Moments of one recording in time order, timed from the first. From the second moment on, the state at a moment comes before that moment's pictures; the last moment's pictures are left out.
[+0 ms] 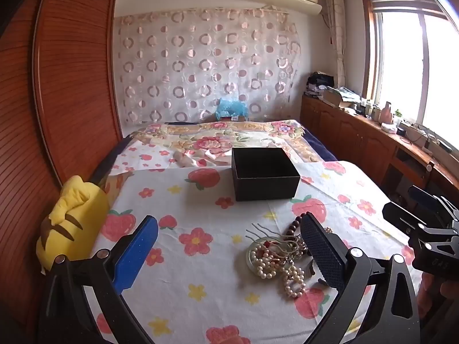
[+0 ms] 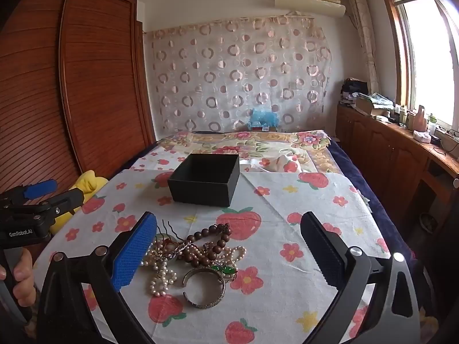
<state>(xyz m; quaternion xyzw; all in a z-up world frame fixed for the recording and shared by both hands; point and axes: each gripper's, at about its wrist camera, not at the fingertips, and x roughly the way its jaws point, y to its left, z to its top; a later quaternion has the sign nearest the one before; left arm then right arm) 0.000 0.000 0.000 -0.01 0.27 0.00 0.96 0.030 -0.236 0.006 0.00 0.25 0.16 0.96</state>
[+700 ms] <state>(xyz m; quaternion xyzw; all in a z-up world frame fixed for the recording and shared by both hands) -0.001 -0.003 0.004 0.00 0.26 0.00 0.96 0.029 -0.239 0.008 0.01 0.24 0.16 0.96</state>
